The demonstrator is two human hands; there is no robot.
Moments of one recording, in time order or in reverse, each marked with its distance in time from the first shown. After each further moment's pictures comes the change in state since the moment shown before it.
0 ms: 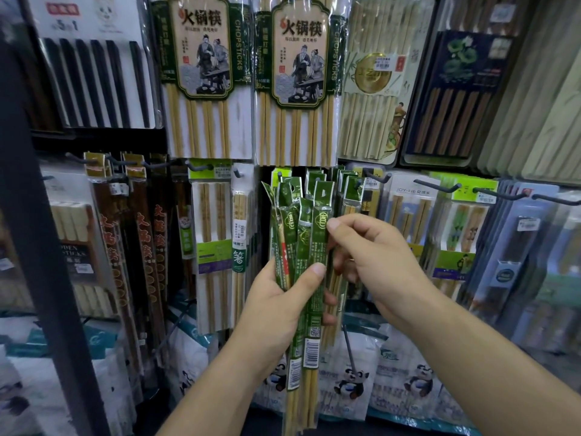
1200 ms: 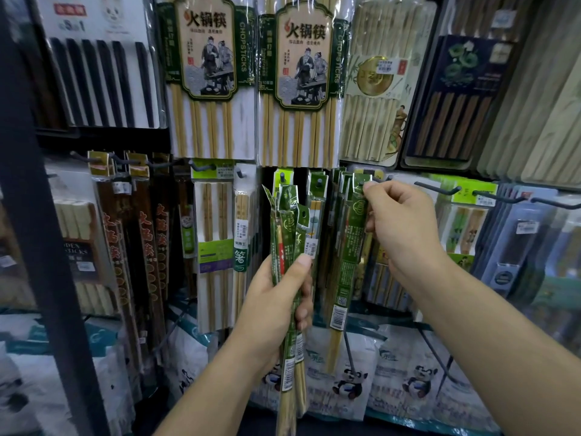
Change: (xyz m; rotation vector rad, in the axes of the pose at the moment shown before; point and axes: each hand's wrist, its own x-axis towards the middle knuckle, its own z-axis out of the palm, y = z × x) left_hand 0.004 -0.005 -0.010 -0.020 0.062 -0.068; right_hand 0.045 -0.006 -0.021 -0.086 0.379 -0.103
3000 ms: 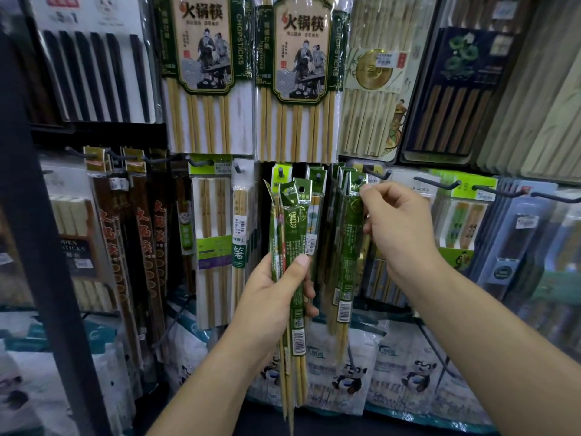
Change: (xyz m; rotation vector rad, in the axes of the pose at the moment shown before) left_hand 0.002 -0.005 -0.003 0.093 0.053 0.010; right_hand -0.005 0.010 0.000 -0.015 -0.009 -0.026
